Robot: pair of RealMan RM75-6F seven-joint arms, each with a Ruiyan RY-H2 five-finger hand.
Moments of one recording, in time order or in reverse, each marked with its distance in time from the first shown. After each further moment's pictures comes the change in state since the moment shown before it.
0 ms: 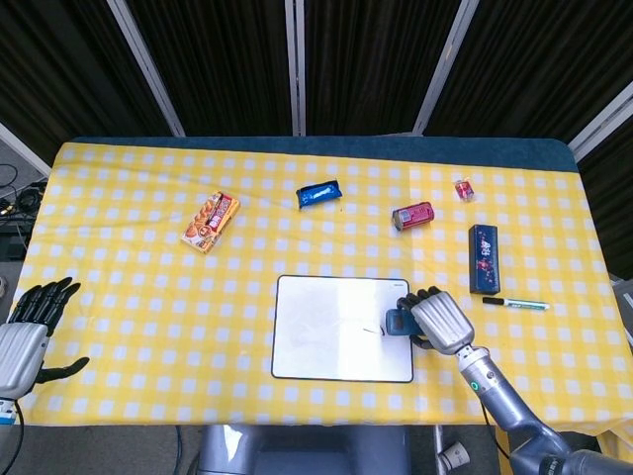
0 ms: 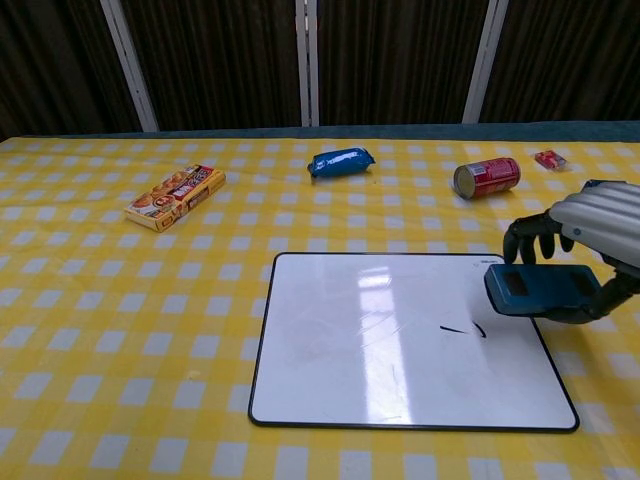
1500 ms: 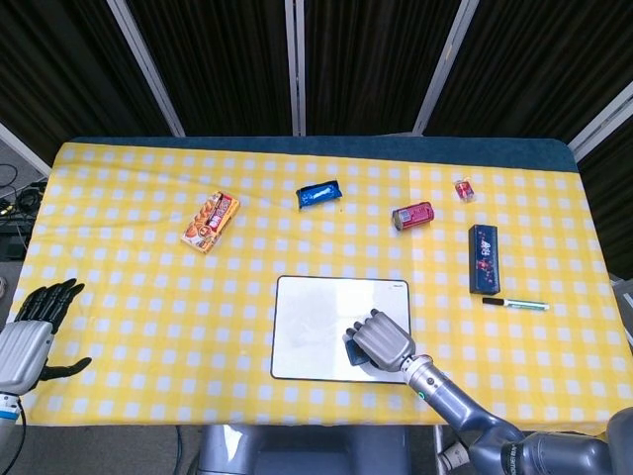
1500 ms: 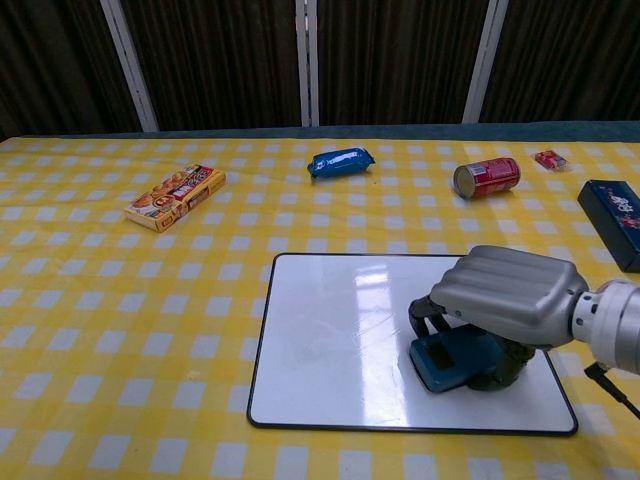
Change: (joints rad) left arm -0.021 0.002 0.000 0.003 -0.042 -0.056 -0.010; right arm 0.169 -0.094 -0.059 -0.114 0.180 -0.230 -0.352
